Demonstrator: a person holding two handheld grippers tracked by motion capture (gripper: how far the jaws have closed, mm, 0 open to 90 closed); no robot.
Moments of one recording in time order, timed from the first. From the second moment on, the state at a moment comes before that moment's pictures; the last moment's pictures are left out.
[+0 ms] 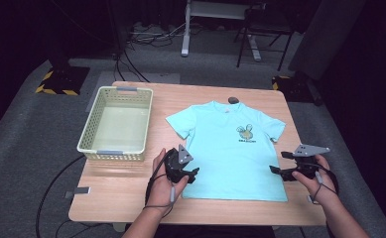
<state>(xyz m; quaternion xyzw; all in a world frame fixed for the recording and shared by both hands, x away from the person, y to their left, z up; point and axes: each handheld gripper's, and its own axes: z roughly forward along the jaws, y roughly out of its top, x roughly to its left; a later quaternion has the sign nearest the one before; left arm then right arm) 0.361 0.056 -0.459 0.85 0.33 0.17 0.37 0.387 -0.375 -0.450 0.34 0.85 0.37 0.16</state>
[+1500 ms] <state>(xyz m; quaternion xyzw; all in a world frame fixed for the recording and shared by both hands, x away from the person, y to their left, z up) 0.333 0.128 -0.478 0.87 0.35 0.17 0.32 0.344 -0.428 -0.471 0.38 0.84 0.35 0.16</state>
